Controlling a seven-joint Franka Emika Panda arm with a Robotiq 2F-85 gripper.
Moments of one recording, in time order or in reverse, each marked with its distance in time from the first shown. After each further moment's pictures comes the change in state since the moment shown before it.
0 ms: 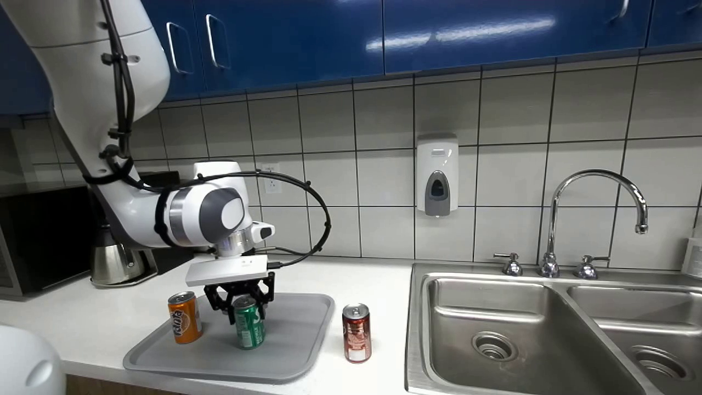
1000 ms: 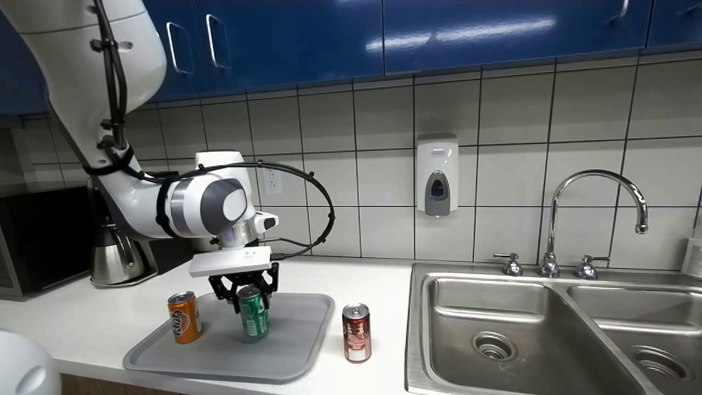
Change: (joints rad) arm -0.034 -0.048 0.012 -0.005 0.008 0.001 -0.001
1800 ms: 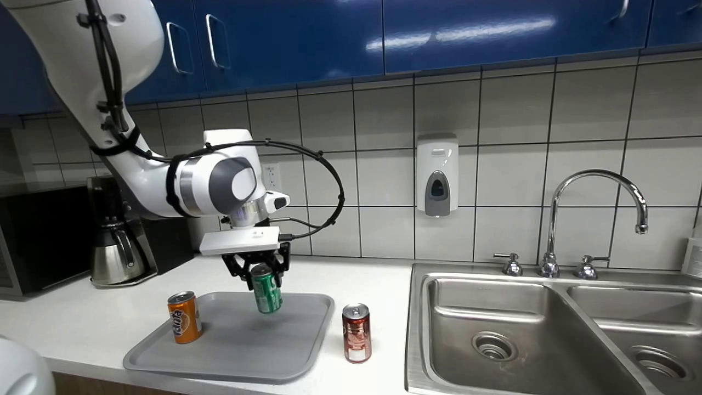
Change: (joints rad) arm -0.039 -0.066 -0.010 0.033 -0.001 -0.030 0.039
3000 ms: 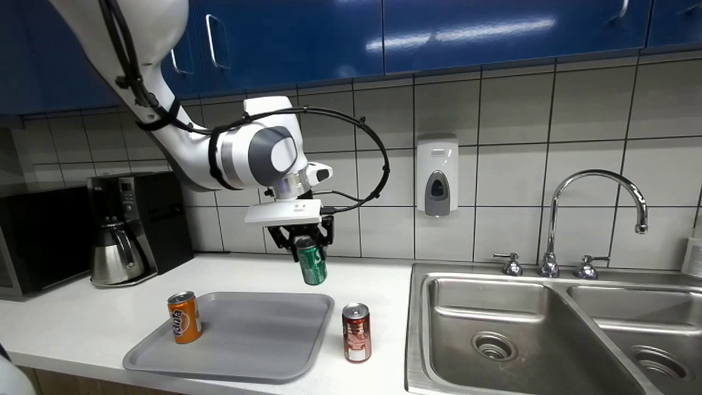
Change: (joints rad) arm -0.095 -0.048 -0.096 0.075 -0.034 -0.032 0.006
